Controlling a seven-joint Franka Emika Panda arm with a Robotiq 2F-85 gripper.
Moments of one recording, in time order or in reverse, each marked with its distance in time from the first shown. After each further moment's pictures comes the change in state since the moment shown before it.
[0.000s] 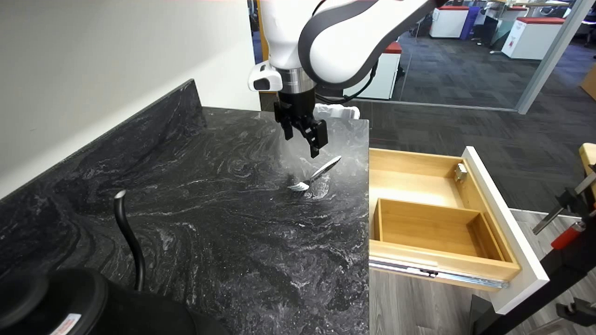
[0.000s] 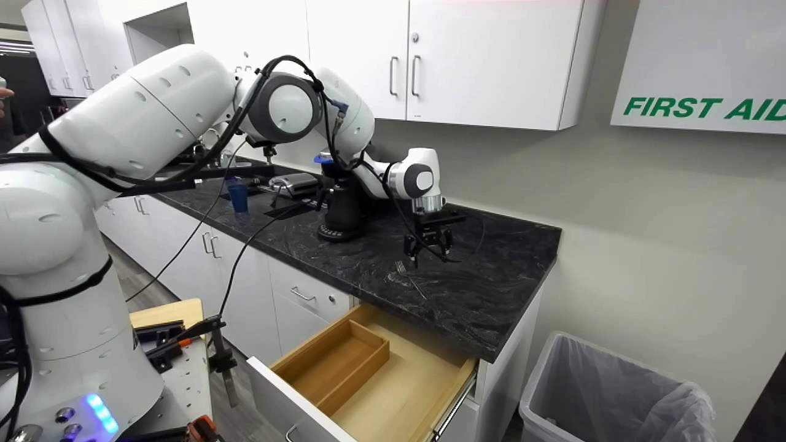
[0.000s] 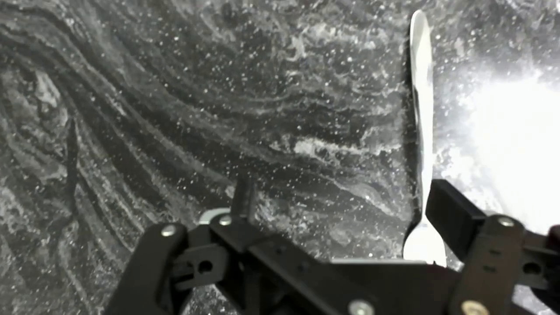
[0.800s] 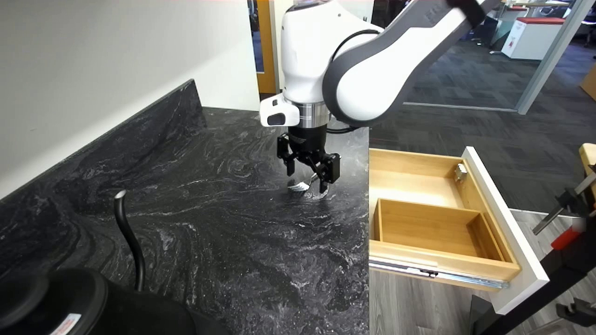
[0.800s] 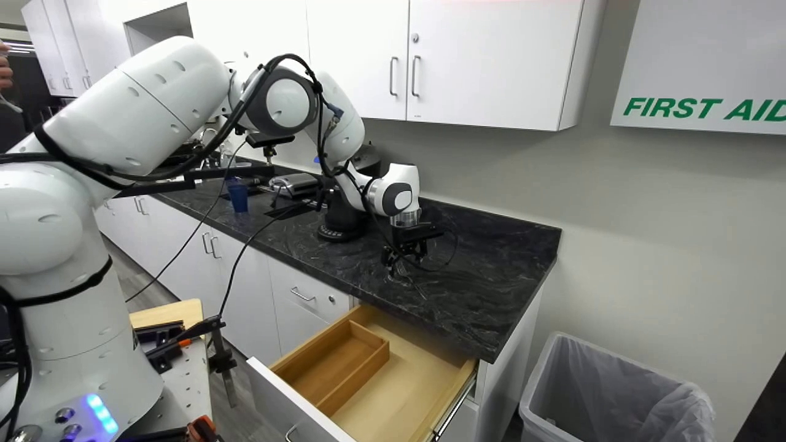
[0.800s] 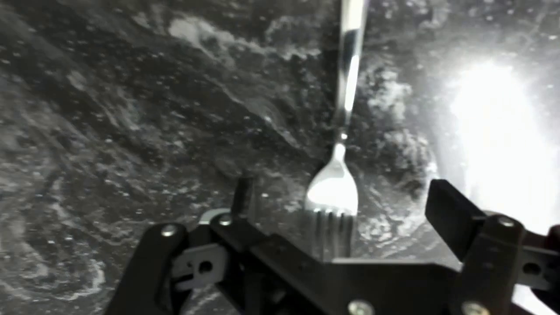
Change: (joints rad) arm -0.004 -0.043 0.070 -0.221 0.066 0.209 -0.158
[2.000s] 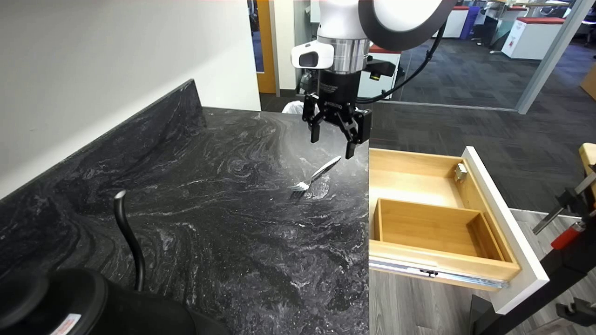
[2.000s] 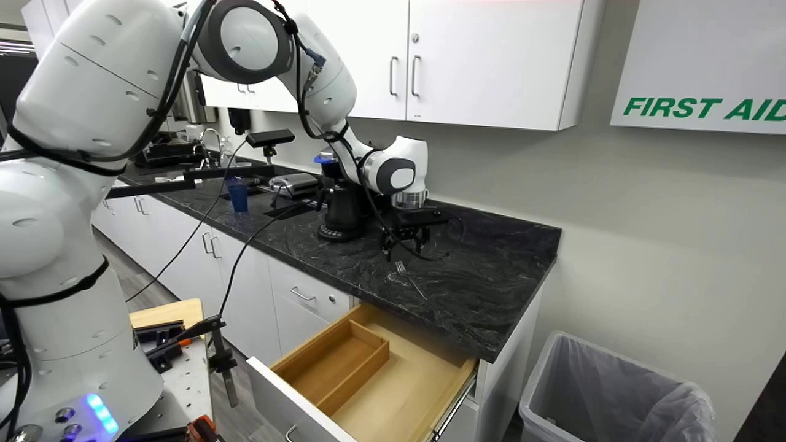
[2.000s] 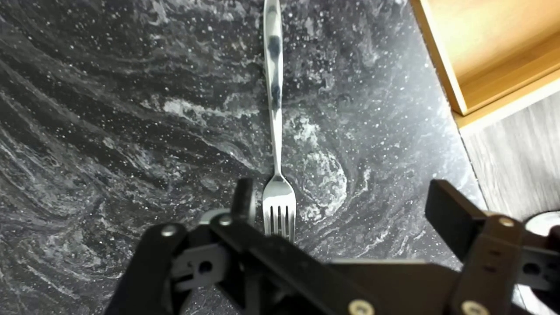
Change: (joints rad) arm -0.132 -0.270 0.054 -0.264 0.152 -0.014 -0.092
